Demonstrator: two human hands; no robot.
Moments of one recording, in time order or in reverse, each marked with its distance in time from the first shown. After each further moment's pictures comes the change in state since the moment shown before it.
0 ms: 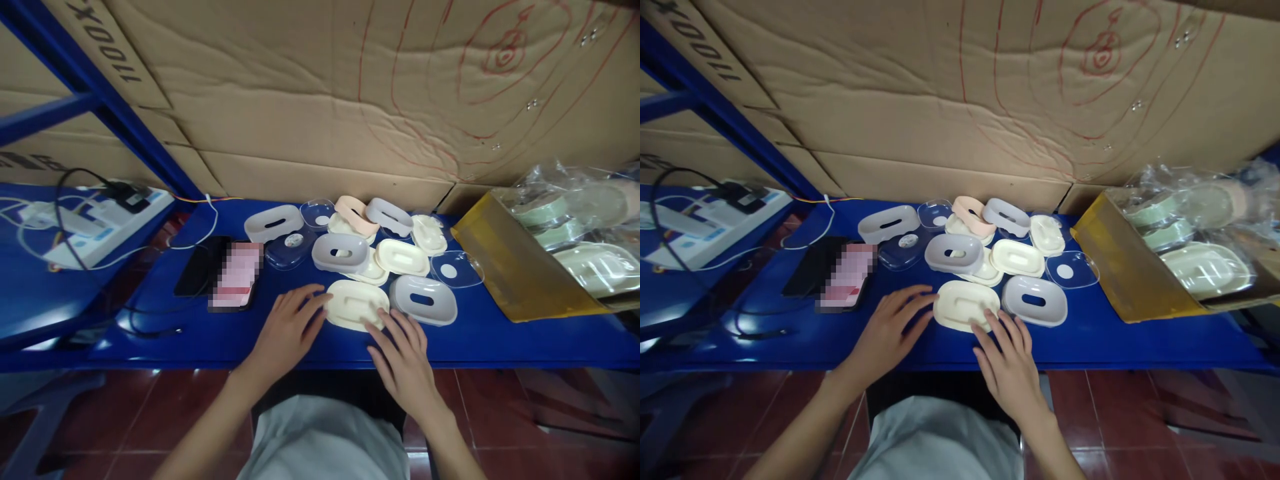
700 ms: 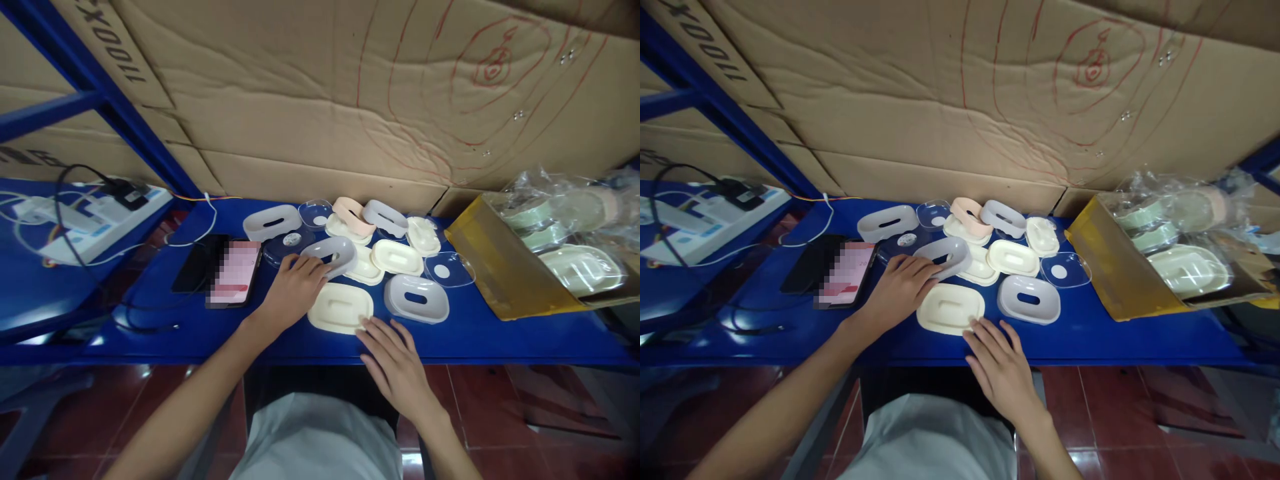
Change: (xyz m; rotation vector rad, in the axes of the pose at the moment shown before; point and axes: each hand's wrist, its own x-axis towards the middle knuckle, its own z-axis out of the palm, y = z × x) left_hand 0.063 -0.020 -0.001 0.246 -0.003 0.167; right_hand -0.001 0.002 -0.009 0.088 -0.119 -0.115
